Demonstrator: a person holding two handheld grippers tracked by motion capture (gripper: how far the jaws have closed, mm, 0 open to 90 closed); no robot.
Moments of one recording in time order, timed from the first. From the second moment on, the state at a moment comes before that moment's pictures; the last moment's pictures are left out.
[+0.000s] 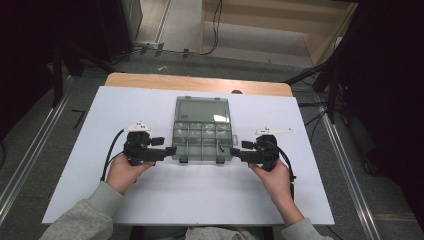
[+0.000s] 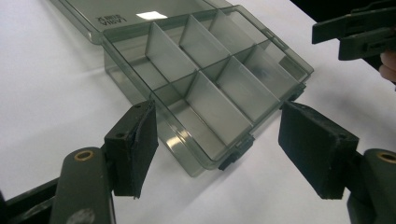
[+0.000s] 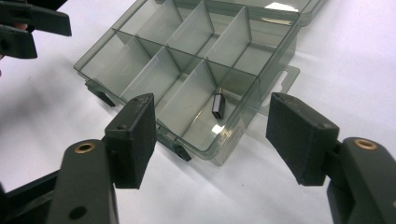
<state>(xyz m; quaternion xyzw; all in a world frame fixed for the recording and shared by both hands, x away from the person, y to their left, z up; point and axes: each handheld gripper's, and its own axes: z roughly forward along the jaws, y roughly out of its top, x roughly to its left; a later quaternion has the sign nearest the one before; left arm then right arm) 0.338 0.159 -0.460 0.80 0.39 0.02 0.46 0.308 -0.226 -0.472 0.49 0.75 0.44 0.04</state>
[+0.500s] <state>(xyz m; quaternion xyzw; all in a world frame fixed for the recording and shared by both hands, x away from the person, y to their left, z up) 0.347 0.153 -0.458 0.80 0.39 0.05 0.46 0.314 -0.221 -0.467 0.49 0.75 0.44 0.06</state>
